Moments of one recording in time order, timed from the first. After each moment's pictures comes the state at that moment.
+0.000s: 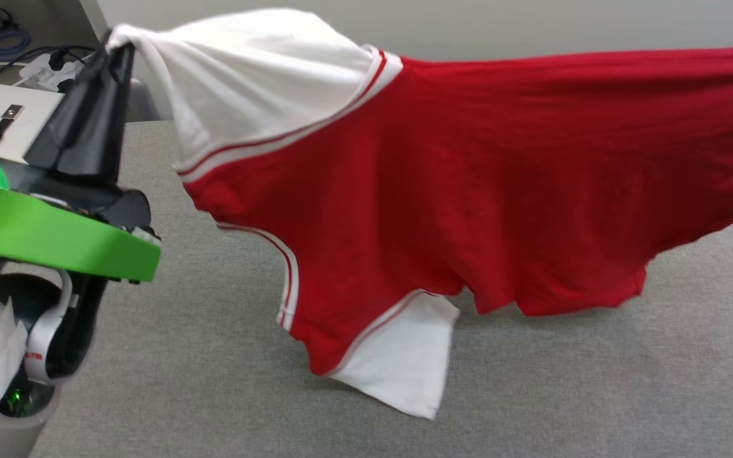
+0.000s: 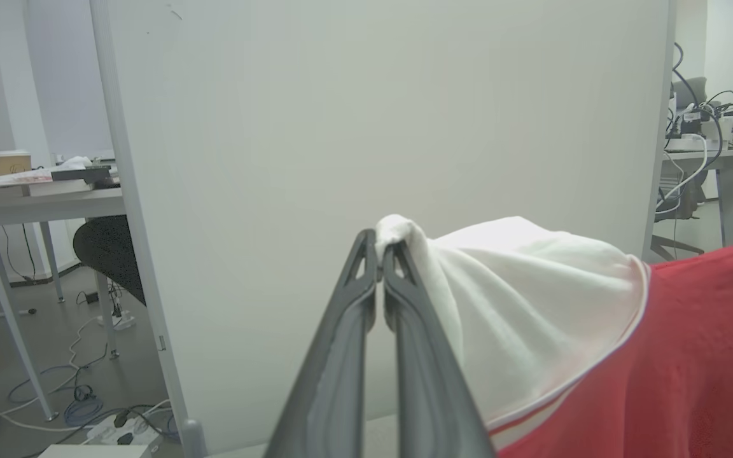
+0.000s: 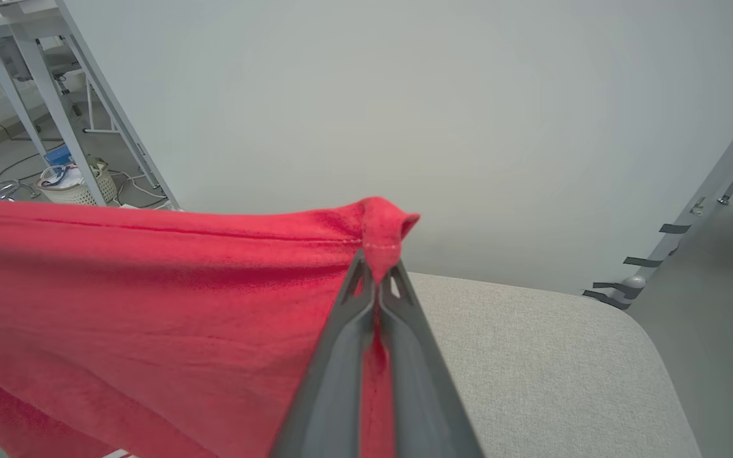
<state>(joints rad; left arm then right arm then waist) -0.45 0.67 -0.29 -0.49 -0.67 0.28 0.14 -0.53 -0.52 -0.14 -0.16 0.71 0.13 0.80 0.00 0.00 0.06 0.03</state>
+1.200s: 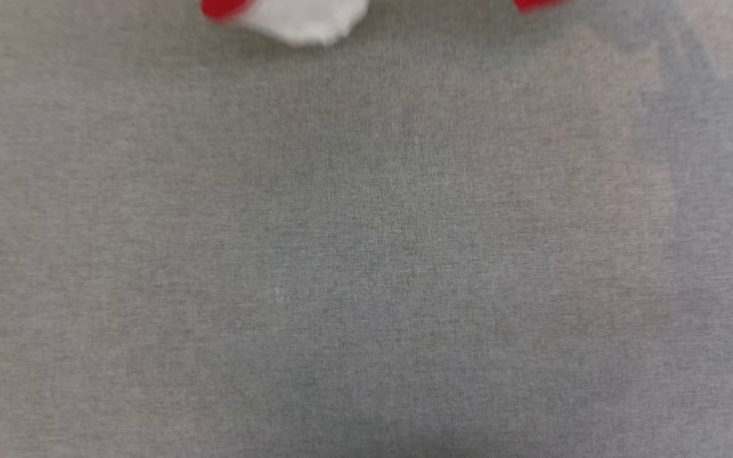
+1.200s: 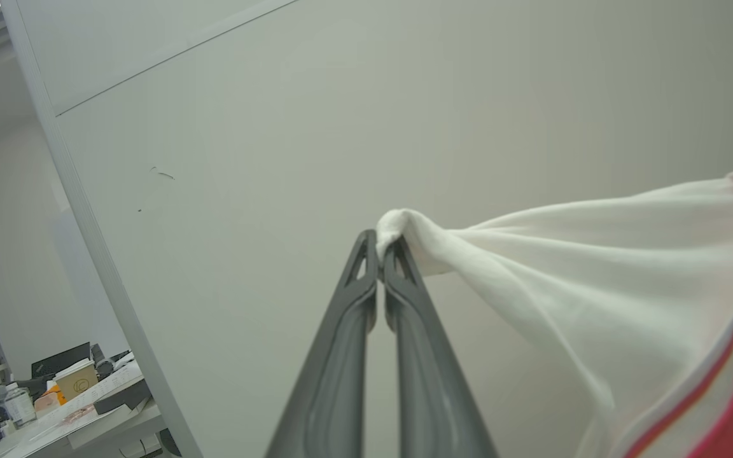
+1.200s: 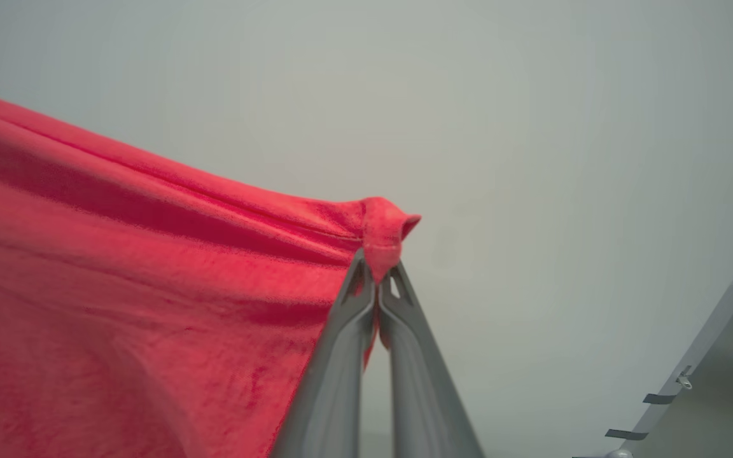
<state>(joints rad) -1.62 0.71 -0.37 0.10 -0.45 -0.04 0.15 -1.24 -0.54 -0.03 0.12 0.56 0.13 0.42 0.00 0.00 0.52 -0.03</state>
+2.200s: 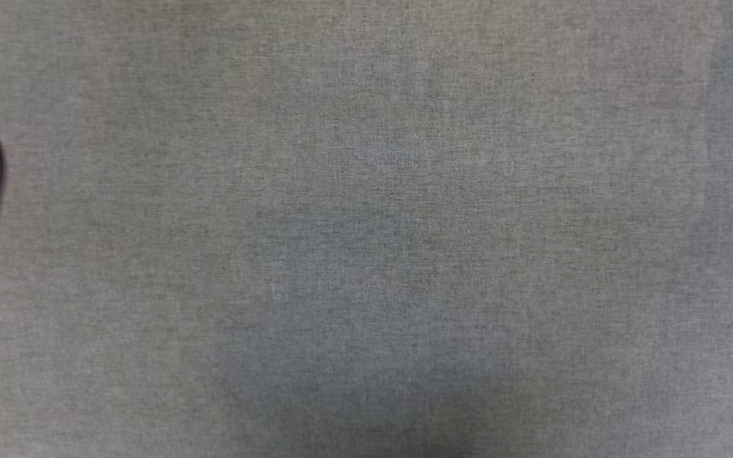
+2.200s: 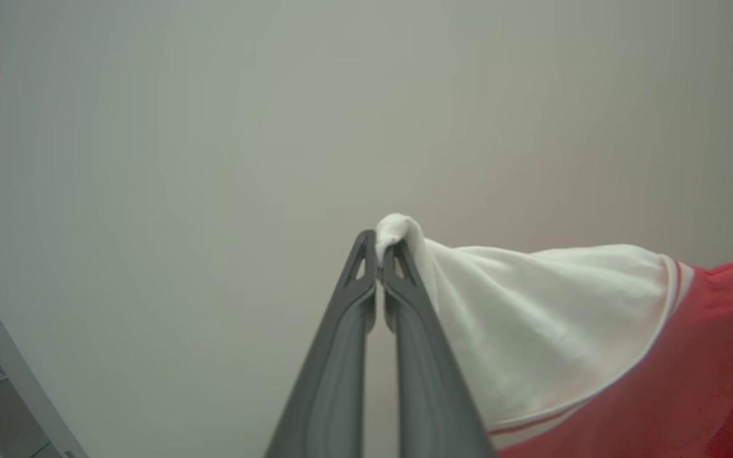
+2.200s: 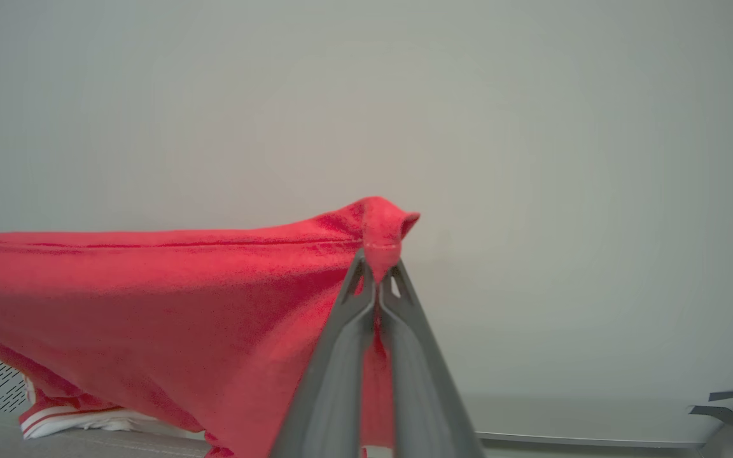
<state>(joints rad) -1.61 0.41 -0.40 0.62 -0.35 -0.08 -0.26 -1.43 -0.37 0.10 0.65 0.46 0.14 -0.07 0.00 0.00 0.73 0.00</state>
